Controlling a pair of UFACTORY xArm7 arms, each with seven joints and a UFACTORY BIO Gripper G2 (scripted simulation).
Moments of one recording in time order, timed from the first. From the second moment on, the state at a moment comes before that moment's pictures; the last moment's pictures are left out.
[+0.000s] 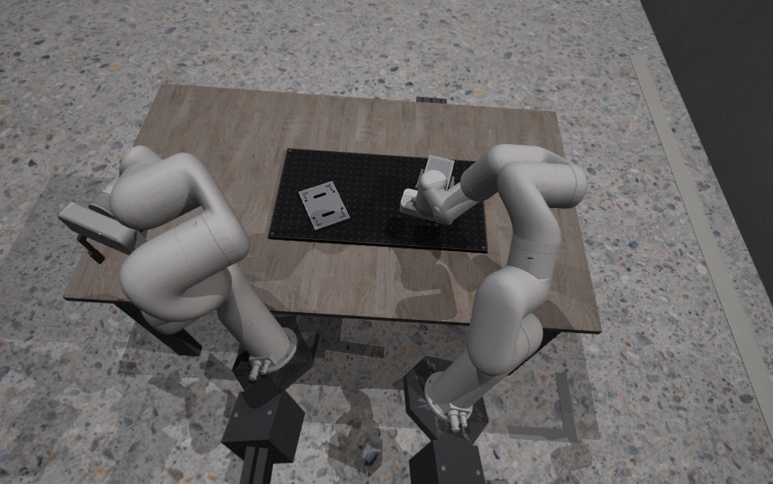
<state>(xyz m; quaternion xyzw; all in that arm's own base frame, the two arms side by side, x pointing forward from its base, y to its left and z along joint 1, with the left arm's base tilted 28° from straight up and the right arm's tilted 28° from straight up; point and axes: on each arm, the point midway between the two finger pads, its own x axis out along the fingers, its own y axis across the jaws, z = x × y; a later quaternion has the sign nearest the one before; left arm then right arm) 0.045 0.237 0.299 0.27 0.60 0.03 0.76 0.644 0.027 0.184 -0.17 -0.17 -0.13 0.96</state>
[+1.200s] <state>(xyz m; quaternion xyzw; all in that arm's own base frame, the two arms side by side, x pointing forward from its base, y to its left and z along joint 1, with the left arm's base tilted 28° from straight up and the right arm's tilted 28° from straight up) 0.045 0.237 0.299 0.27 0.60 0.03 0.76 0.655 0.013 0.149 -0.17 -0.17 -0.13 0.96</state>
